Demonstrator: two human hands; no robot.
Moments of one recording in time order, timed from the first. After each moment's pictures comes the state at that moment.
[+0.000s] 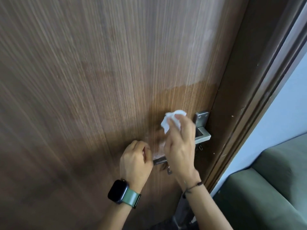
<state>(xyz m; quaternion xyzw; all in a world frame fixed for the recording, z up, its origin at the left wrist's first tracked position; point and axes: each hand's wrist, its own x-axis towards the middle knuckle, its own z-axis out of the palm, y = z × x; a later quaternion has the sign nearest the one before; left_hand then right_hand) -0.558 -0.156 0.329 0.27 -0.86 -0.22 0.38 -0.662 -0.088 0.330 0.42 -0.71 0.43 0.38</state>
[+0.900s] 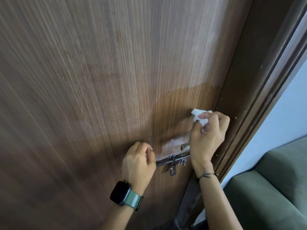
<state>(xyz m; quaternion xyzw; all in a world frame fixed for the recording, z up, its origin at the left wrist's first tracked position) -0.556 -0.157 0.331 0.26 -0.86 -0.21 0.39 -0.693 -0.074 0.353 0.20 -0.69 0.59 0.37</state>
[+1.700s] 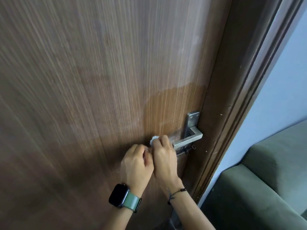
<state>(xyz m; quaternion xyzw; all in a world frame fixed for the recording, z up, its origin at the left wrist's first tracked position) -0.561 -0.150 0.325 0.25 -0.86 -0.23 0.40 -0.637 -0.101 0.301 0.39 -0.83 0.34 0.23</state>
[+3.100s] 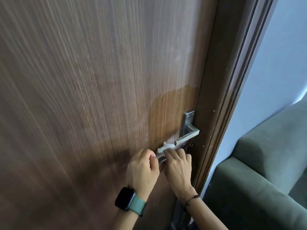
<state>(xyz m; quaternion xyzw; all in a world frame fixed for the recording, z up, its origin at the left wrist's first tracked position) -0.536 -0.158 0.323 0.17 -0.87 -0.25 0.39 -0.625 -0.074 0.265 0.29 -0.91 0.14 0.25</state>
